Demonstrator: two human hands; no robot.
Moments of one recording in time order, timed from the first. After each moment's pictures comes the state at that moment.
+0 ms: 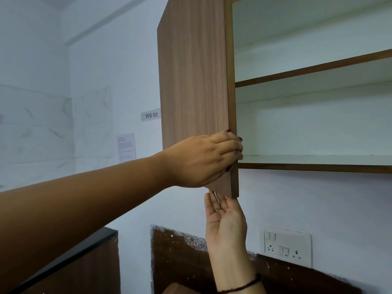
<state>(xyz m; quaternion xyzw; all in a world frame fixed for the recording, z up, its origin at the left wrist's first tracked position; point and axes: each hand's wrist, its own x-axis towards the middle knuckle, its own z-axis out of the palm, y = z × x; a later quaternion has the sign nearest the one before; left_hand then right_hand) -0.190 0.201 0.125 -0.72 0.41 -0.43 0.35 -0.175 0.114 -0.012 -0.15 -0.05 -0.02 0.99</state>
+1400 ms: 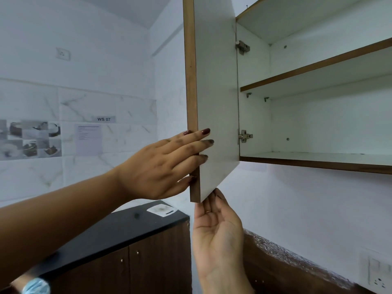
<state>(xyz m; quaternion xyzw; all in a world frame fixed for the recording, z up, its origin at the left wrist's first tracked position) -0.290 0.352 0.094 -0.76 0.25 -0.45 0.40 -0.242 0.220 -0.010 -0.05 -0.07 0.26 0.96</state>
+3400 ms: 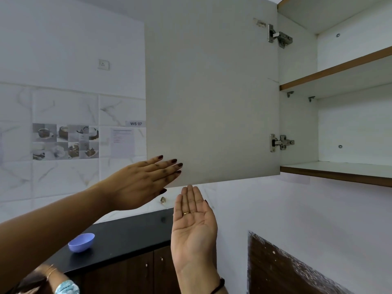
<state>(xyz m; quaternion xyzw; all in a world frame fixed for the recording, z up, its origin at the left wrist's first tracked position) -0.292 0.500 0.069 -0.84 0.00 -0.26 0.48 -0.221 0.362 -0.046 -0.15 -0.12 0.35 0.92</state>
